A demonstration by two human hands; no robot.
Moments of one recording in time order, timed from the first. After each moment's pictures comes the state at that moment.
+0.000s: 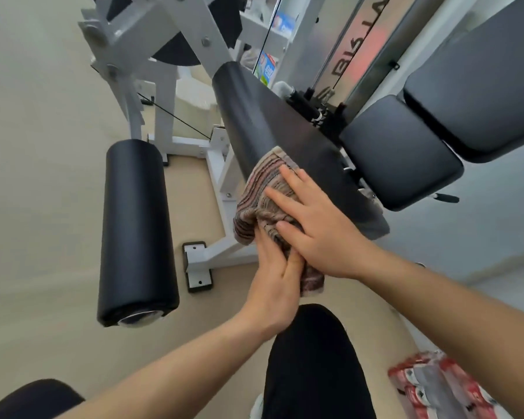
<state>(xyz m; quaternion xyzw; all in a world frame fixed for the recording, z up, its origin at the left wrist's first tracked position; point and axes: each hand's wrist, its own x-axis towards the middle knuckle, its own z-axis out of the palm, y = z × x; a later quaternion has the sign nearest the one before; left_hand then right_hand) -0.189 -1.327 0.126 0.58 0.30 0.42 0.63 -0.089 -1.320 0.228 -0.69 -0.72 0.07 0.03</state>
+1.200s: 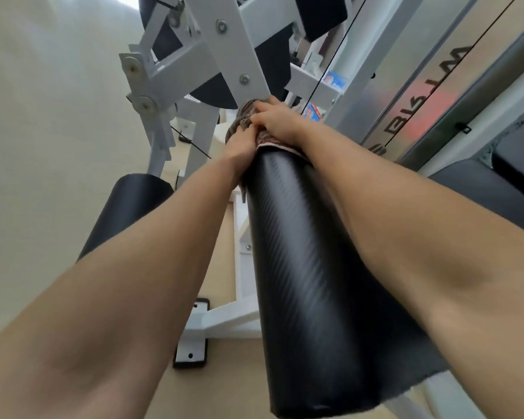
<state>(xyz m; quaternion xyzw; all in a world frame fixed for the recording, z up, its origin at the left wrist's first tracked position) -0.133 -0.971 0.146 0.49 0.44 0.46 0.59 -0.039 -0.947 0.223 -0.65 -0.76 0.01 -0.11</state>
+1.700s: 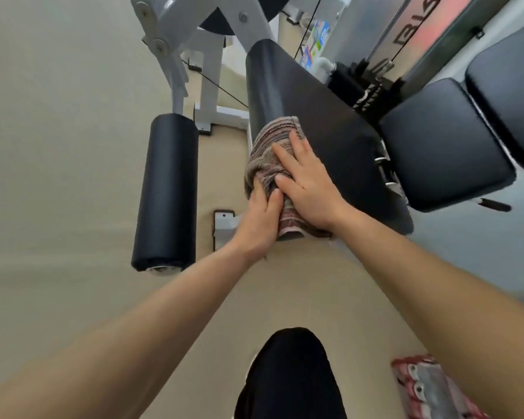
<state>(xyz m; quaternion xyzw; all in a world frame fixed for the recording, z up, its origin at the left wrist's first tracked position) -0.177 -1.272 0.164 0.53 0.46 0.35 0.62 -0.051 -1.255 0.225 -0.67 -0.72 0.17 0.09</state>
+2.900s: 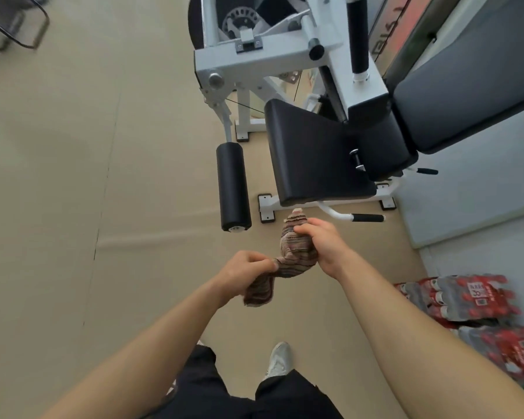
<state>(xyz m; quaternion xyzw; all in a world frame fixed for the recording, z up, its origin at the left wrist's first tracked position) -0.368 -1.524 0.542 0.52 0.53 0.05 0.67 -0.170 -1.522 0.536 -0.69 -0.20 0.59 0.38</state>
